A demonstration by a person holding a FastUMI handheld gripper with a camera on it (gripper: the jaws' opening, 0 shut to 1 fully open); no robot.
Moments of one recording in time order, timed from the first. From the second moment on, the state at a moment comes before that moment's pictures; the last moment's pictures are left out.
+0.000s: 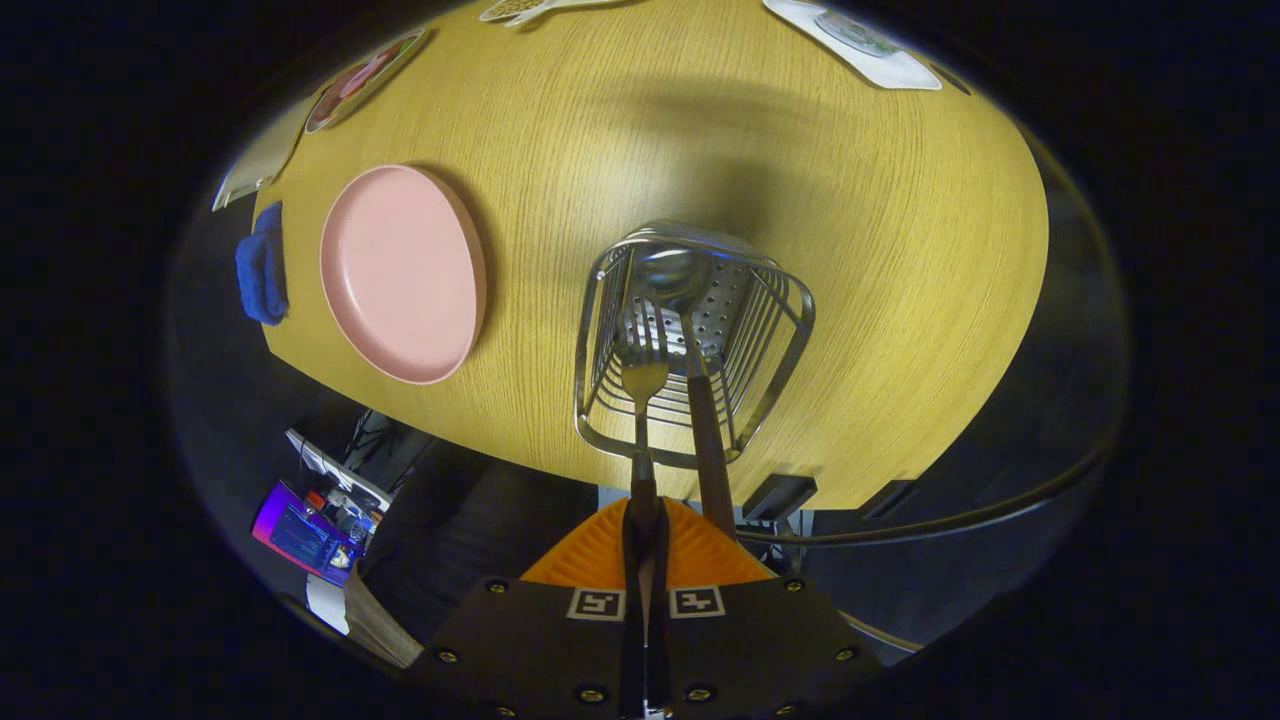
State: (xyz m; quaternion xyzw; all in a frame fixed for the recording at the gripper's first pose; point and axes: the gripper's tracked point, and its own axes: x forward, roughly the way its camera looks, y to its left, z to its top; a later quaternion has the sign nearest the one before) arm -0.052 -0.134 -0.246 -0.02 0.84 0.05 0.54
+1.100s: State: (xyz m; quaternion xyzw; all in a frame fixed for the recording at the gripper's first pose) arm -0.048 -0.126 -0.237 0.00 0.83 0.03 0.56
